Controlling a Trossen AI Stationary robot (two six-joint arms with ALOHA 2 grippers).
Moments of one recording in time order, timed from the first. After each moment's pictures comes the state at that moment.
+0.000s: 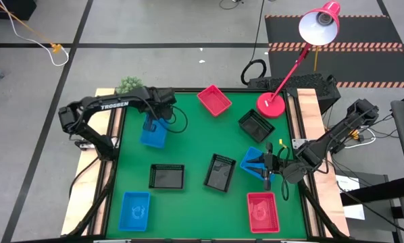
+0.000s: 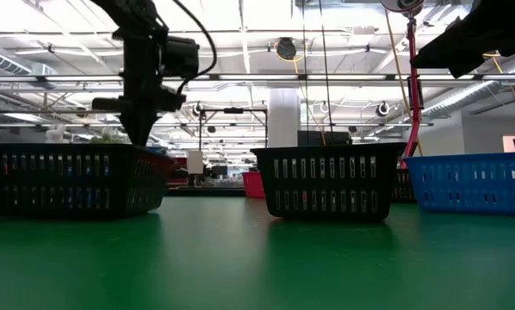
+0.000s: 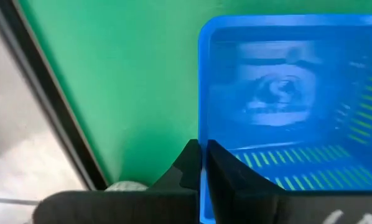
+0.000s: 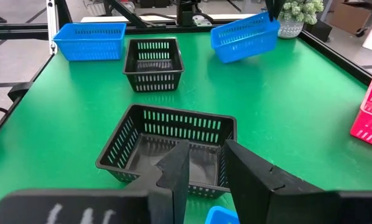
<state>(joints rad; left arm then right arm) 0.50 1.53 1.14 -1.07 -0.24 0.73 0.67 0.92 0.43 -0.05 0.73 0.41</state>
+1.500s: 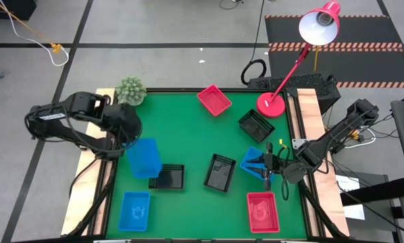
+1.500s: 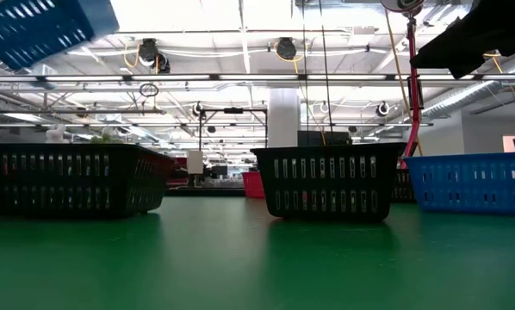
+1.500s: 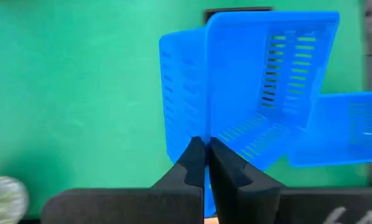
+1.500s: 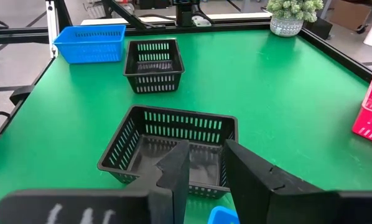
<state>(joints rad) -0.03 1.11 1.47 -1.57 0.11 0.02 0.67 0.92 0.43 -0.05 0.73 0.43</state>
